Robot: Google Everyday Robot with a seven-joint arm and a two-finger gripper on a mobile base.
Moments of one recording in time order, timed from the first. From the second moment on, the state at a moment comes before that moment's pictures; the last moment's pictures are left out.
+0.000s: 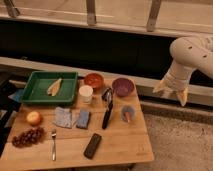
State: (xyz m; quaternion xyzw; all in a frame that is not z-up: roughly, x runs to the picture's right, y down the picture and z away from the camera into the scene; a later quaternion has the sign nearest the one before) arm 0.313 0.040 0.661 -0.14 0.32 0.84 0.41
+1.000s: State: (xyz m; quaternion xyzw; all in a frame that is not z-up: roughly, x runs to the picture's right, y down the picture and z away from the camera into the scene) arm 0.296 0.007 0.669 -0.14 0.26 0.84 0.46
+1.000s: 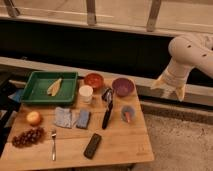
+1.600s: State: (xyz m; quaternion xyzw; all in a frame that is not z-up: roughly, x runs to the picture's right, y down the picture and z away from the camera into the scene) arm 0.201 -0.062 0.684 -0.21 0.16 0.81 0.52
